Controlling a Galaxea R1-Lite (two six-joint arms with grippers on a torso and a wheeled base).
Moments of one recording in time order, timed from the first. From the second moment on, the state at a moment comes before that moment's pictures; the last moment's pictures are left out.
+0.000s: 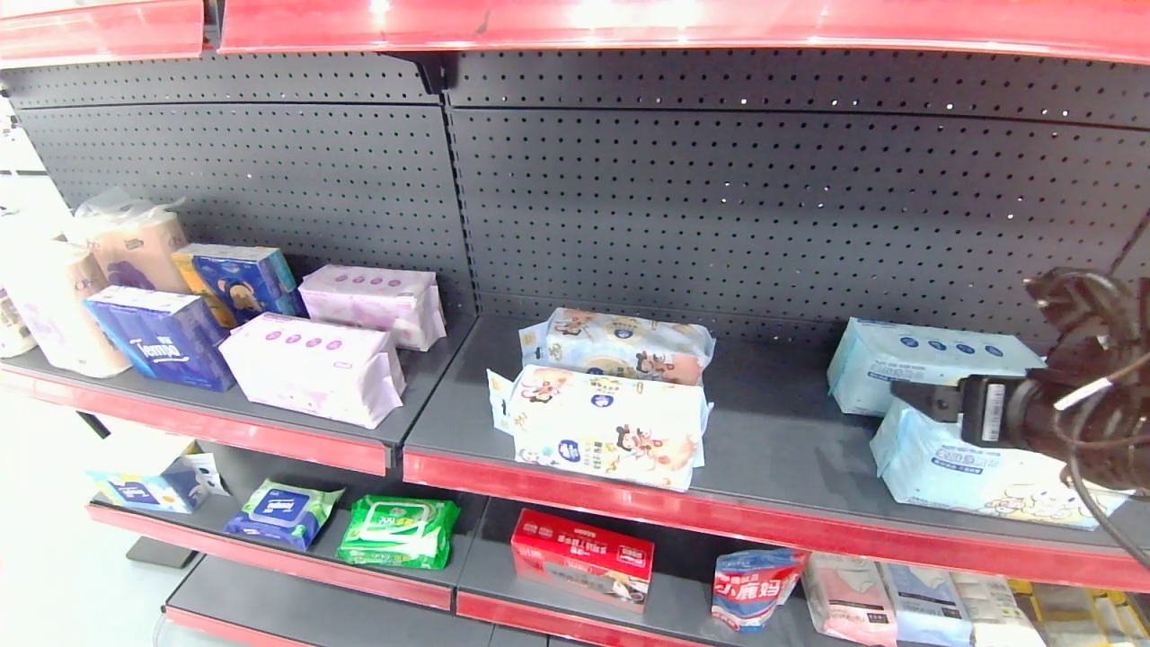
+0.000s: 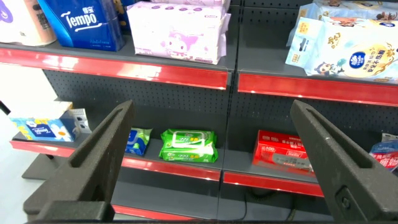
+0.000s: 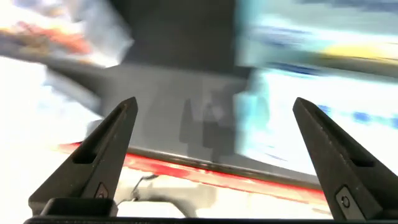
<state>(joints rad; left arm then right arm) 0.00 0.00 0.00 0.00 -0.03 0.00 0.14 1.36 -0.63 -0.25 -0.18 0.11</state>
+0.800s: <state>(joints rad) 0.00 0.00 0.00 0.00 -0.03 0.00 0.01 0.96 -0.36 -0.17 -0.11 0.02</state>
